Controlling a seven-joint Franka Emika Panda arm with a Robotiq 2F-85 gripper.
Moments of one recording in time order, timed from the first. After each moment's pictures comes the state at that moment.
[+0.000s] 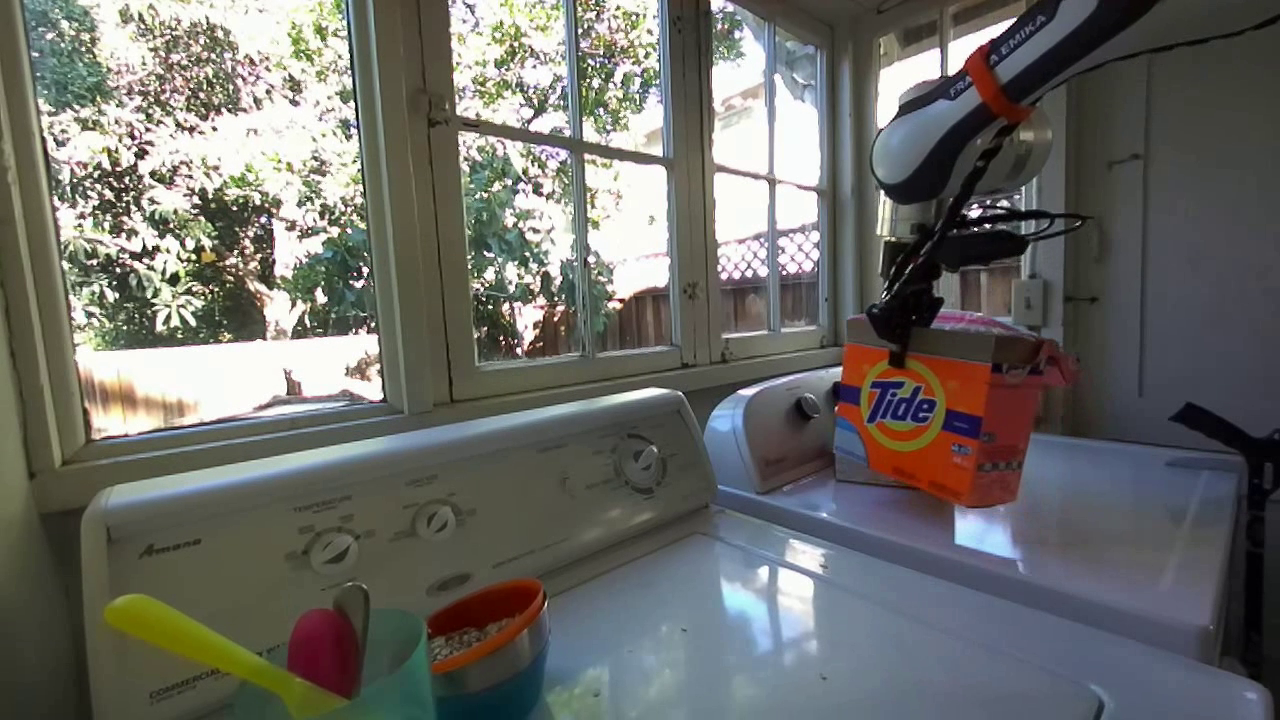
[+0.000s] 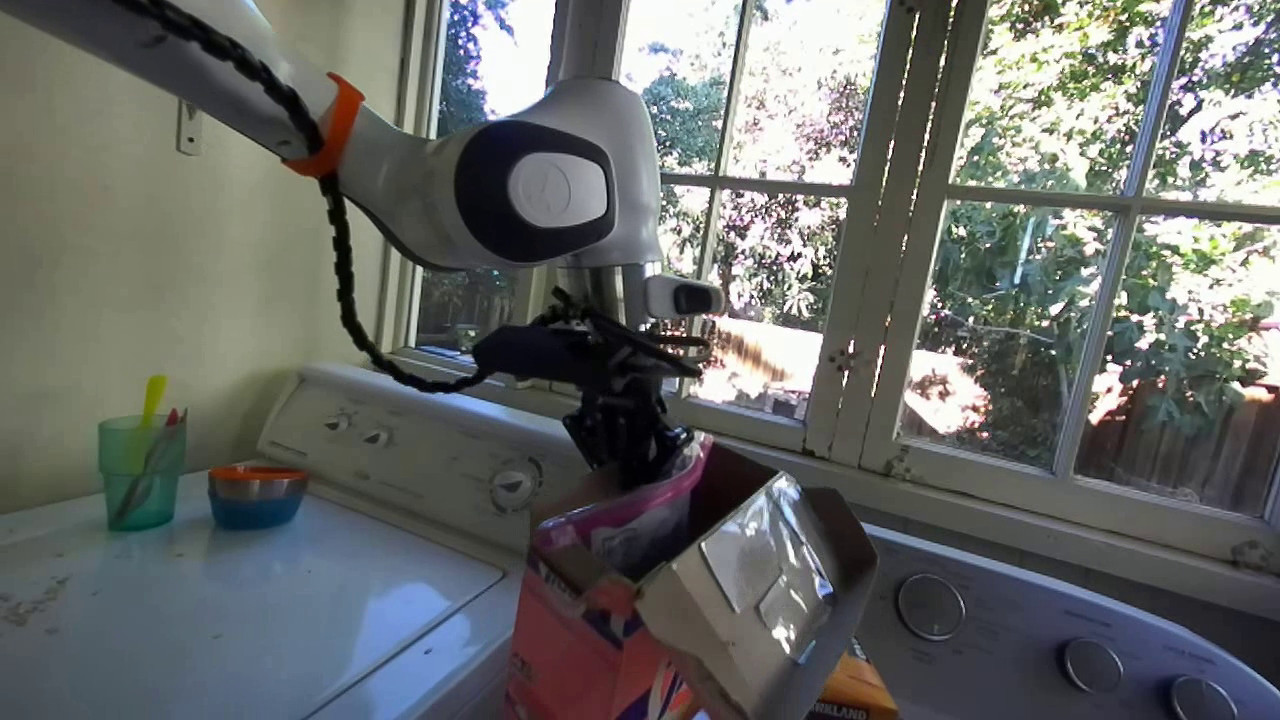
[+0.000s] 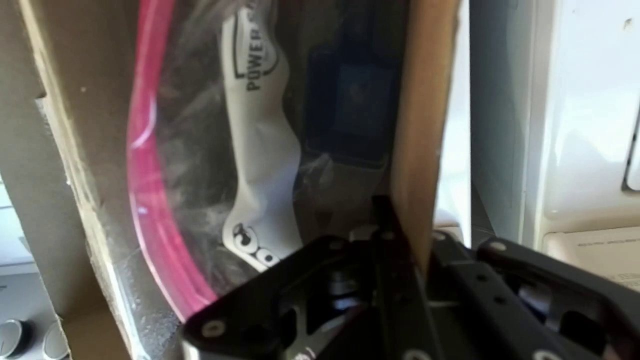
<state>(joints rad) -0.29 0.51 -0.14 -1.39 -0.02 2.17 -0.21</state>
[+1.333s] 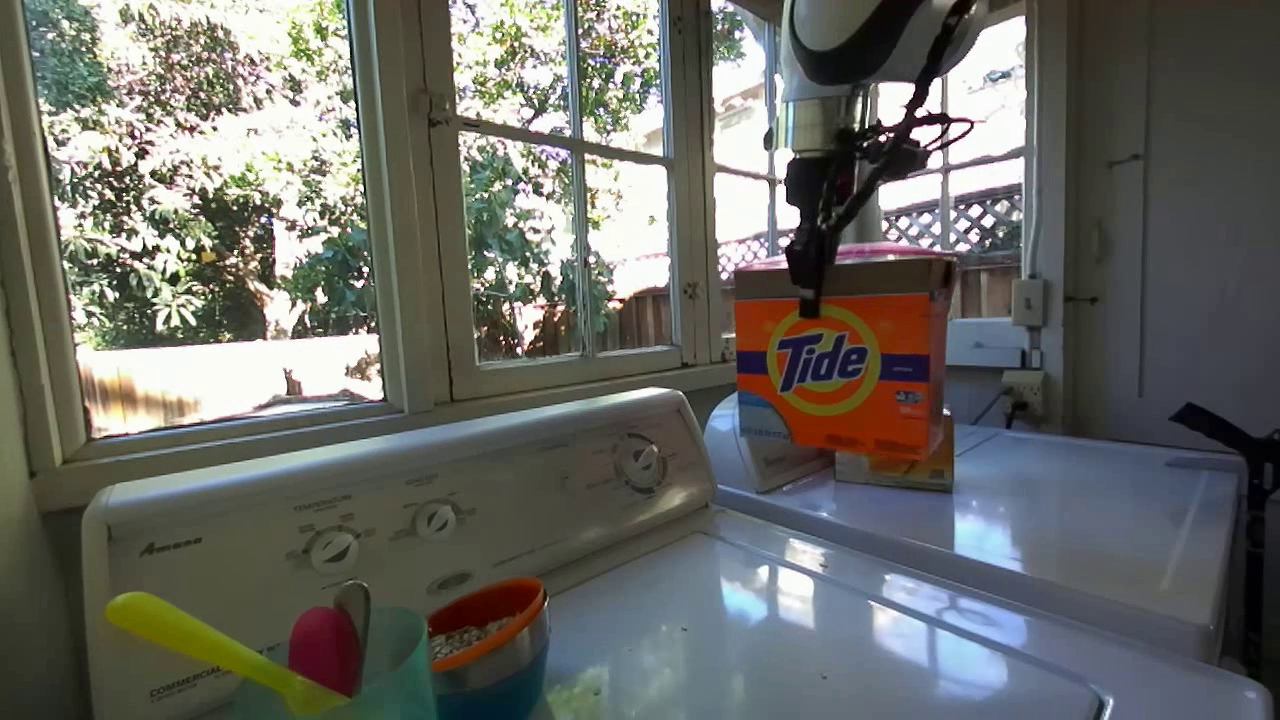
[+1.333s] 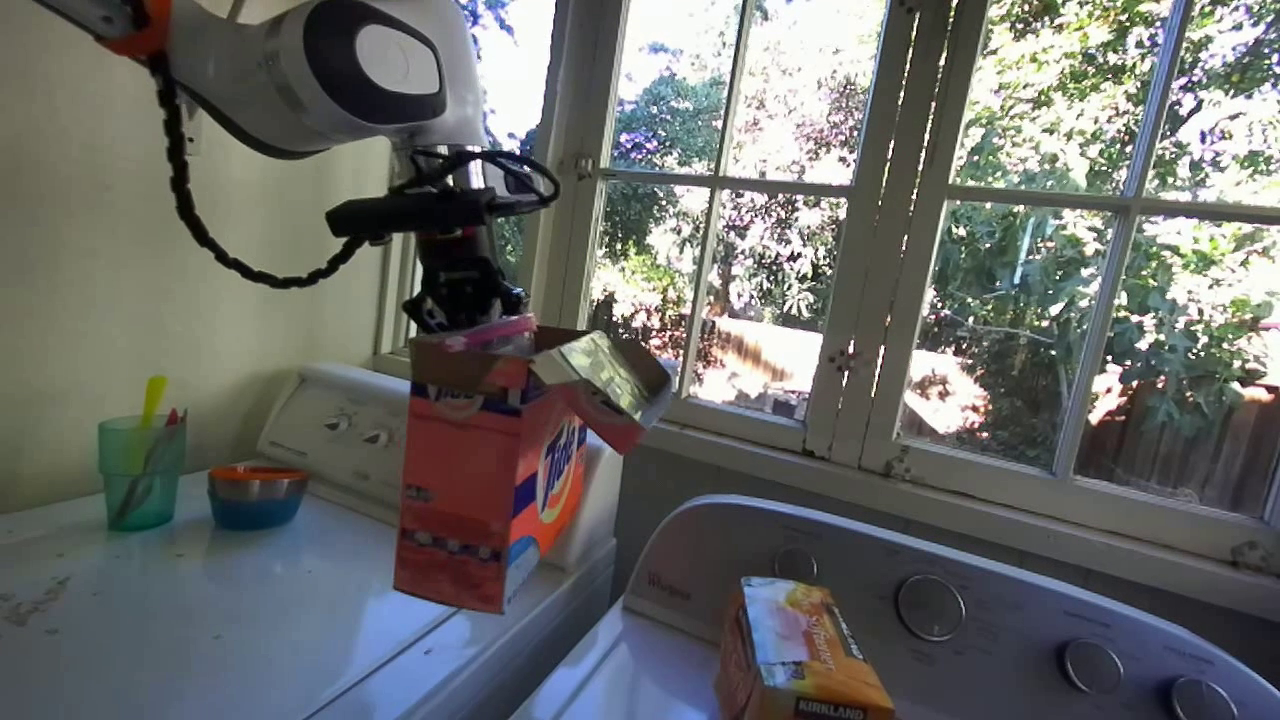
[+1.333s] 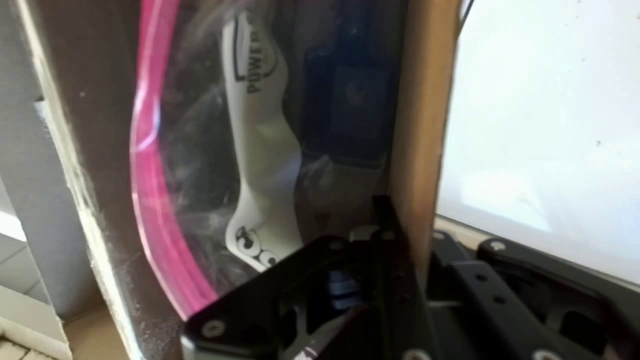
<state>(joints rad) -0.09 0.33 -0.03 -1.46 -0.17 2.04 -0.38</state>
